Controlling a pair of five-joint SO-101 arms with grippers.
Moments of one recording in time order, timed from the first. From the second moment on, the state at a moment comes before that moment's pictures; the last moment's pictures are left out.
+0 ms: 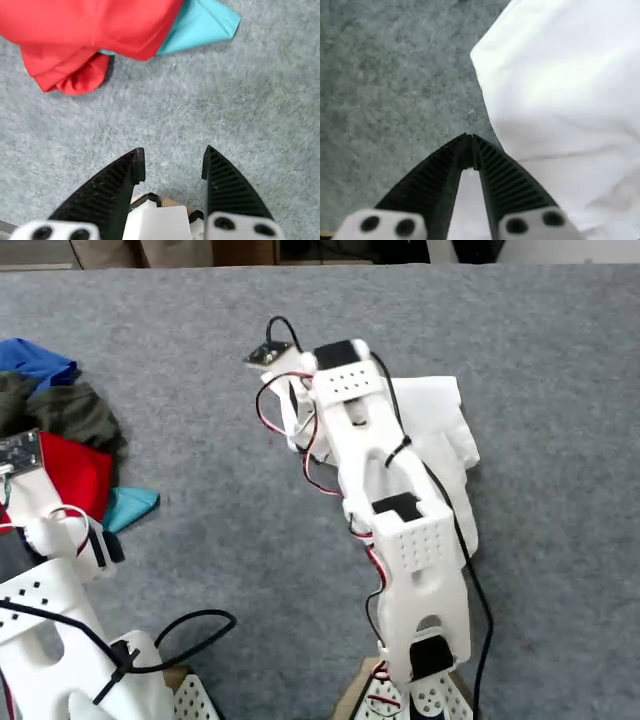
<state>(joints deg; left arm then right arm) -33.3 -53.0 42.8 93.8 -16.6 -21.7 41.4 -37.8 95.2 24.6</state>
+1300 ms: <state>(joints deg) -33.3 -53.0 44.9 84.9 -16.5 -23.9 50.9 -45.1 100.5 28.3</state>
